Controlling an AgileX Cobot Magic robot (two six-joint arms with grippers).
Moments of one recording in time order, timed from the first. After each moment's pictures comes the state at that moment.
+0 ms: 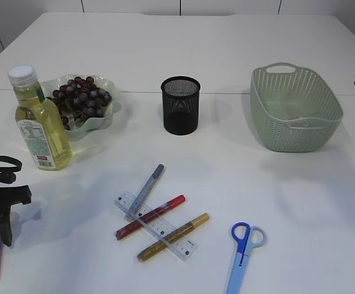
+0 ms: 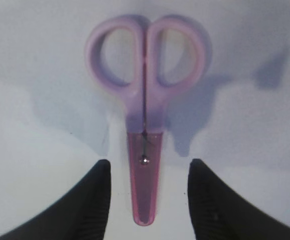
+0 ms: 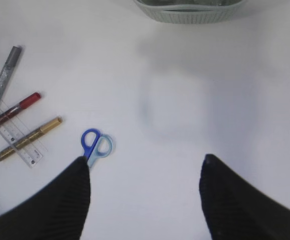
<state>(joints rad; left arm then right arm) -0.13 1.80 -0.88 -0.04 0.80 -0.52 0.02 1.37 -1.35 0.18 1.25 -0.03</state>
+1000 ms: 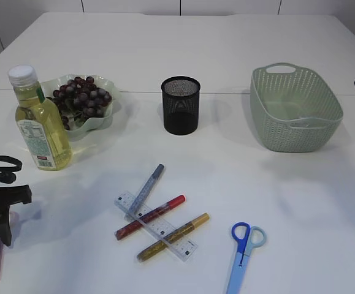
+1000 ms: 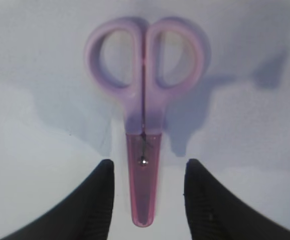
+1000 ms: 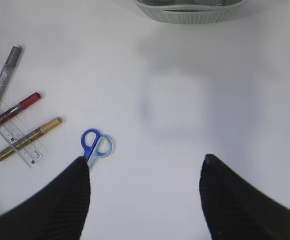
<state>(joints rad) -0.13 1.80 -0.88 -0.04 0.79 -0.52 0.02 1.37 -1.35 0.18 1.25 -0.03</state>
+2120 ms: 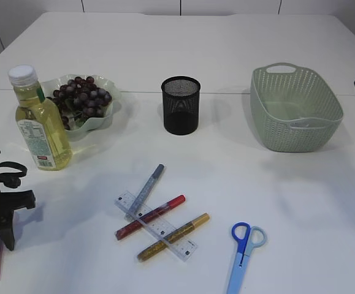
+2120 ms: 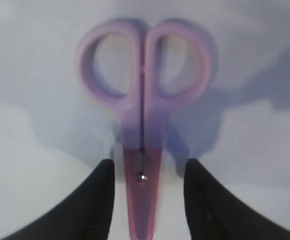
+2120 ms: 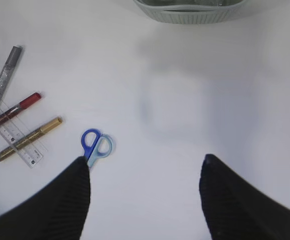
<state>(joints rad) -0.13 1.85 -0.88 -0.05 0.77 -0.52 0.02 1.37 -1.35 0.18 1.25 -0.03</state>
